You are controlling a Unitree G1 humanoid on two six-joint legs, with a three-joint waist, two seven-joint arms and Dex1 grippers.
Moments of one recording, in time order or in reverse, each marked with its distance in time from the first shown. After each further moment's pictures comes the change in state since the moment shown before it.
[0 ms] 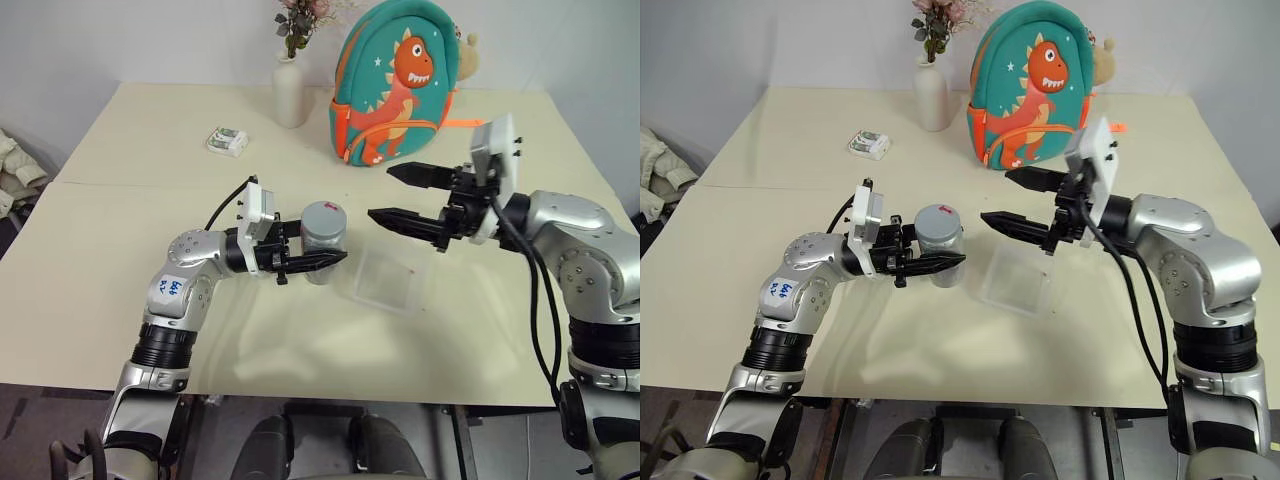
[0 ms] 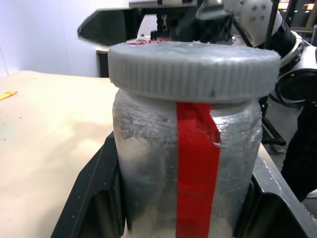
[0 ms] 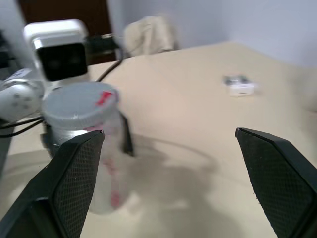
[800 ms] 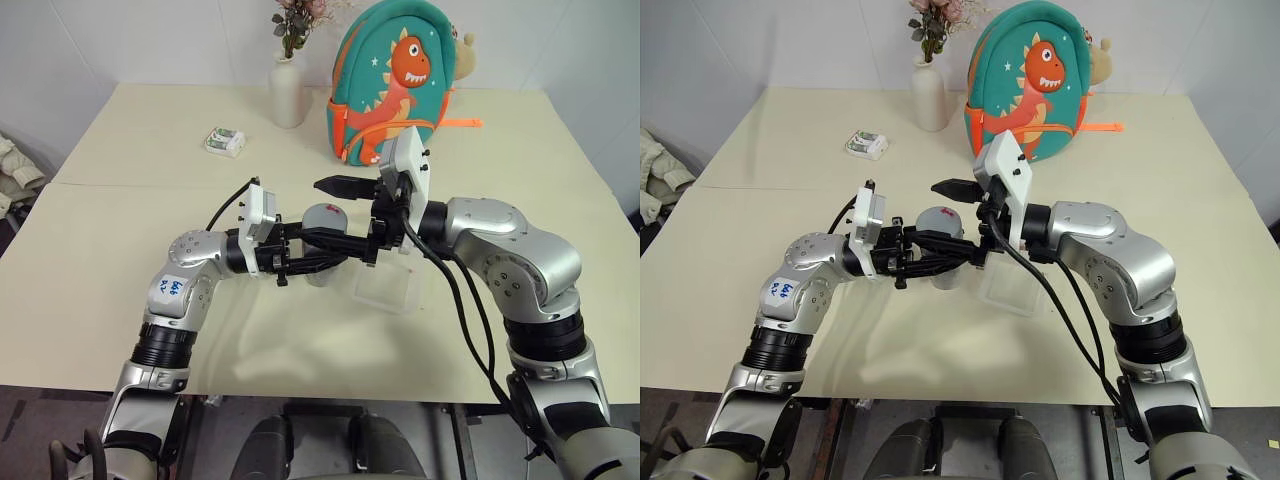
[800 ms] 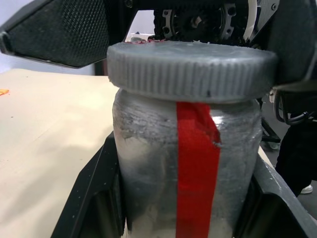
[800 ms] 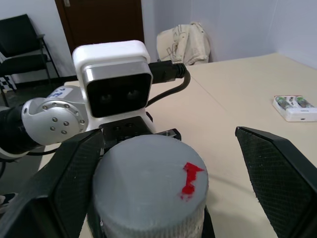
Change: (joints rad) left arm -0.001 0.005 -0.009 0.005 0.001 0.000 -0.004; right arm -0.101 0.210 0.219 -0.038 -0.096 0.003 -0.117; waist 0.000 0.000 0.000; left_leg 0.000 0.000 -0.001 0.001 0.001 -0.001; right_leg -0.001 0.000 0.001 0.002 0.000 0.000
